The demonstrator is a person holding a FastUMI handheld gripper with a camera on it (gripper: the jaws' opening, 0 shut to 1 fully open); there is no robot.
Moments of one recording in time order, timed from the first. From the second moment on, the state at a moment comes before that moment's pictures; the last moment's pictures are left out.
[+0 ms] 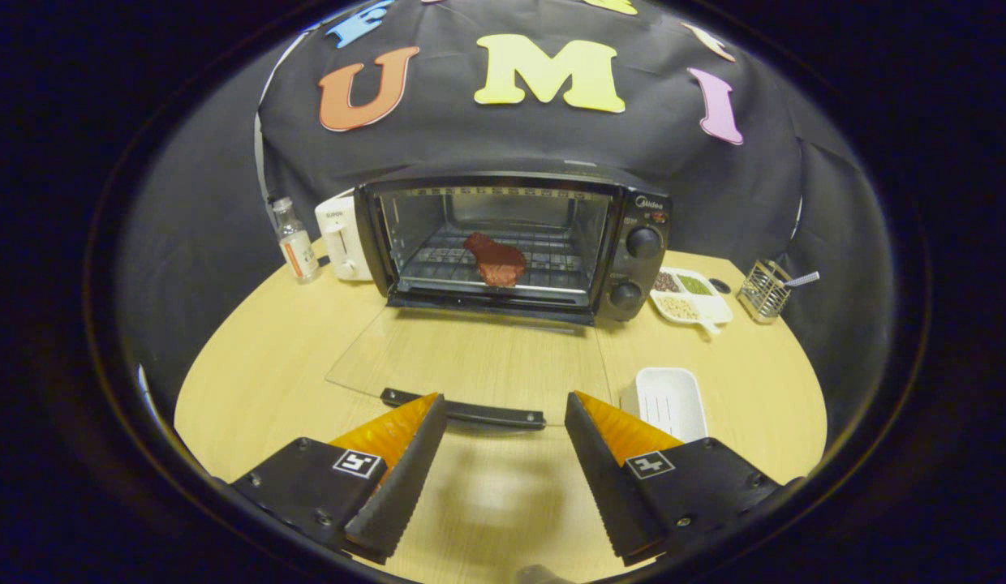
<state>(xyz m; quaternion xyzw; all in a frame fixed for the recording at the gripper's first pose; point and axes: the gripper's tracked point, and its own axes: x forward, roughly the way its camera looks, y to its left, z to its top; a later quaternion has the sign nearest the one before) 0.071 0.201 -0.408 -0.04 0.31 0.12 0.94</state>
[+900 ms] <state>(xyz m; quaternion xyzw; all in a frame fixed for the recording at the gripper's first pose) 0.079 0.227 -0.489 -0.04 0.36 0.13 0.92</state>
